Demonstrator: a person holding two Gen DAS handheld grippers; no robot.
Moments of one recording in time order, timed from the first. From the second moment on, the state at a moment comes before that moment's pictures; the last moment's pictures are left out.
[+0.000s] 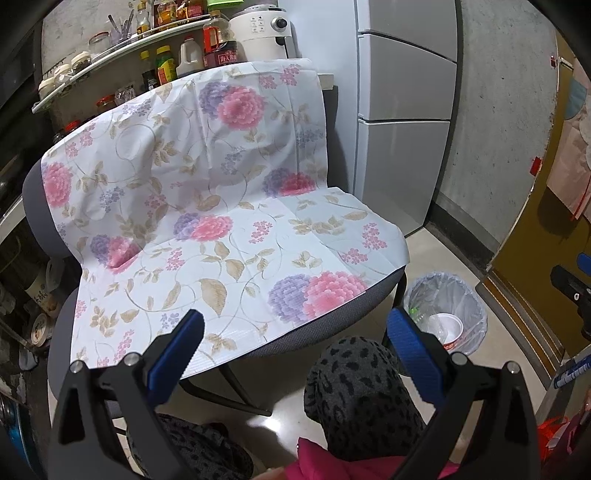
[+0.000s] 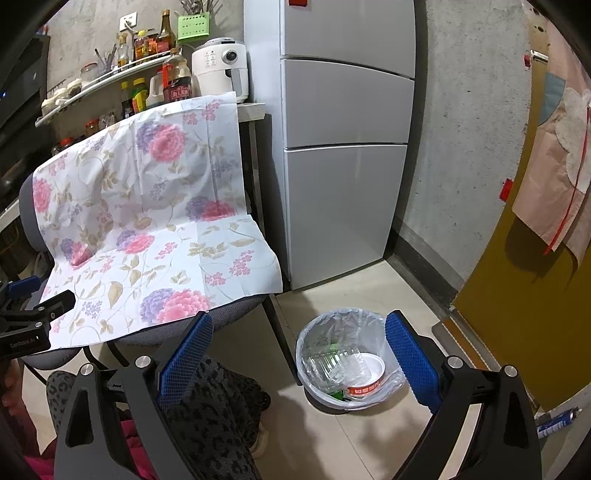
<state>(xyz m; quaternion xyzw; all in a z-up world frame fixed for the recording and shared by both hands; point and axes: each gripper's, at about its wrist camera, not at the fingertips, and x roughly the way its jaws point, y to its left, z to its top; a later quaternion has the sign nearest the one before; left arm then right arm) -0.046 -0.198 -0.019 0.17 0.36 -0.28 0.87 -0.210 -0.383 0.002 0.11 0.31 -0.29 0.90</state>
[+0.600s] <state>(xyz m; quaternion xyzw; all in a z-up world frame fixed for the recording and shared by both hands) -0.046 -0.197 -0.017 0.17 0.36 -0.28 0.87 -0.208 -0.384 0.004 0.11 0.31 -0.29 0.90</state>
